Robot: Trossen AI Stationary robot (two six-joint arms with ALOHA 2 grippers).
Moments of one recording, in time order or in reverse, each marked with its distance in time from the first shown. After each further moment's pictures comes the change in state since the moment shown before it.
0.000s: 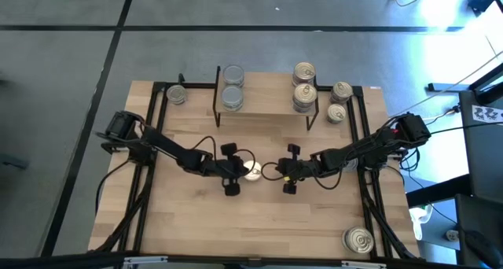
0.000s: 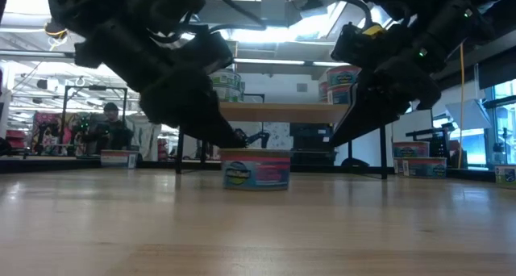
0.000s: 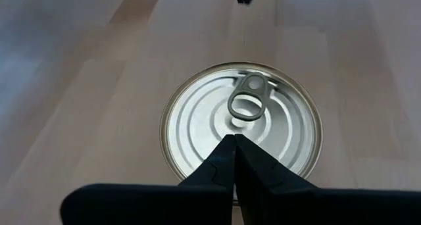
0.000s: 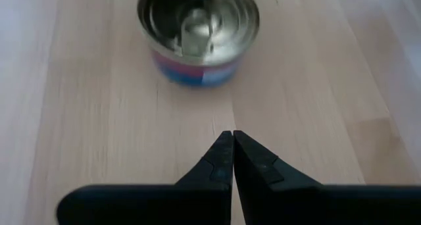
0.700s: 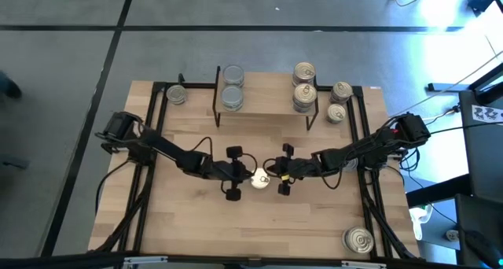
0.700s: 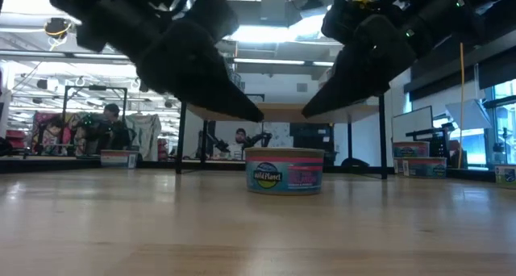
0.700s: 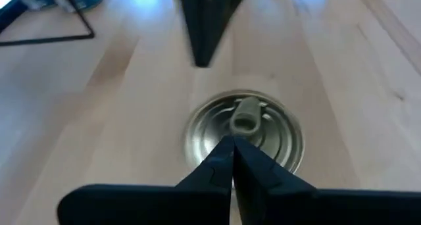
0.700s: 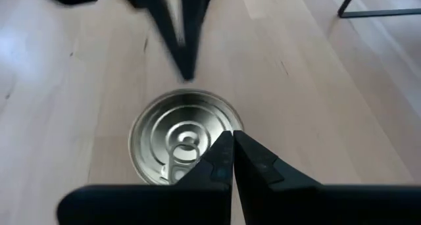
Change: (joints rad) left arm -0.036 -0.050 0.043 0.040 0.029 0.133; right arm 0.001 0.001 0.000 0.216 -0.018 -0.010
